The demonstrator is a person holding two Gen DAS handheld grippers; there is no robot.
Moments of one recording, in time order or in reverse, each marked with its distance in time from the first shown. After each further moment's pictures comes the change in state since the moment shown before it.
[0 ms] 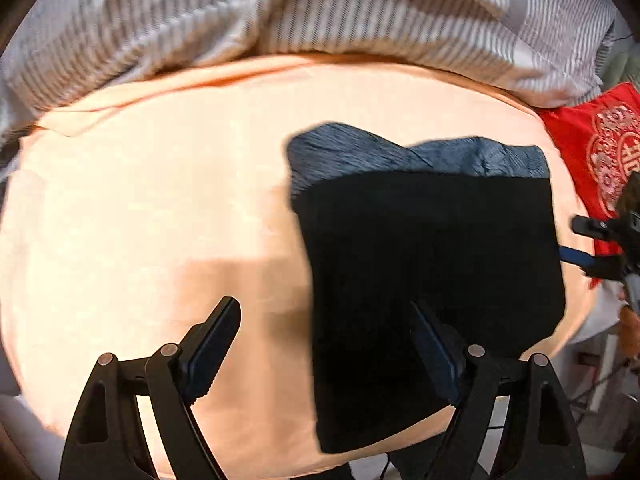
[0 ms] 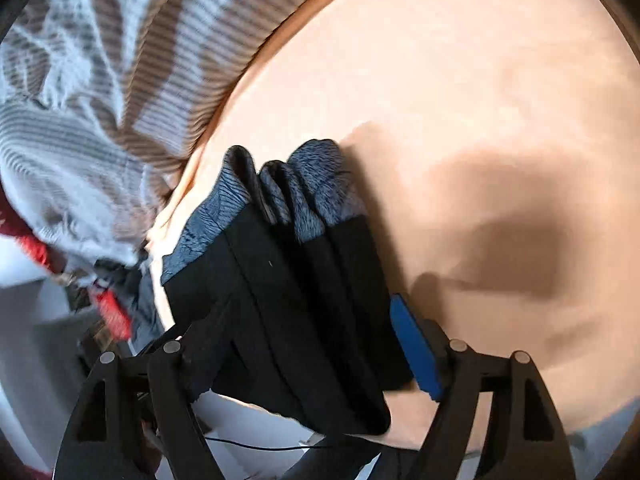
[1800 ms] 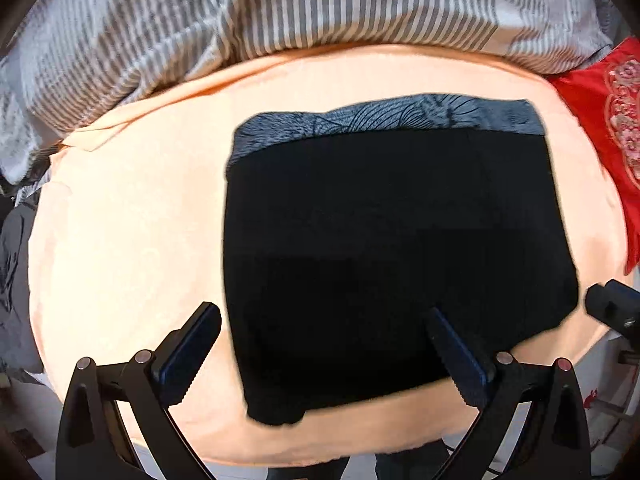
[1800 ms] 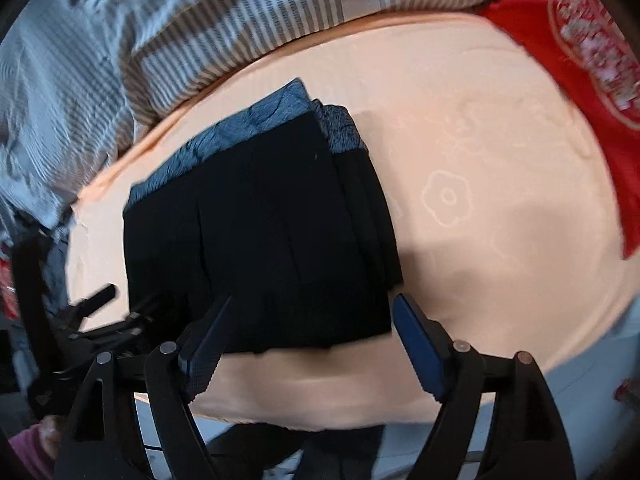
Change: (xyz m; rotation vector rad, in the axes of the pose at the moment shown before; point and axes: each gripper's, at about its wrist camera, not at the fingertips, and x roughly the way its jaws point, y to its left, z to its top) left arm -0.018 -0.024 -0.052 0.060 -0.029 0.163; right arm -0.004 0.085 -0.094 -0.234 -0.159 -0.409
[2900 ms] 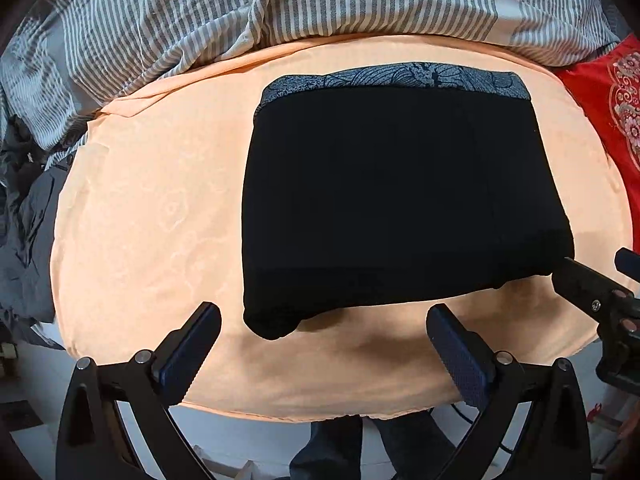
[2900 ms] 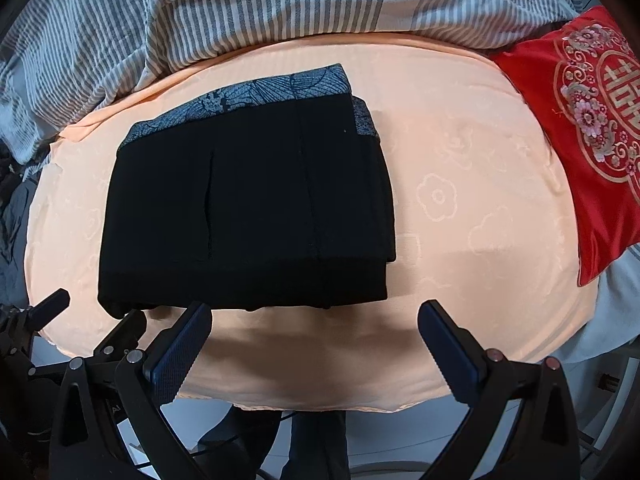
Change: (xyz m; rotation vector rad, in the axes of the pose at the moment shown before) left arm -0.022 -0.025 -0.052 -0.055 0.025 0.094; right arm -0.005 0.030 -0.025 -0.170 -0.004 -0.163
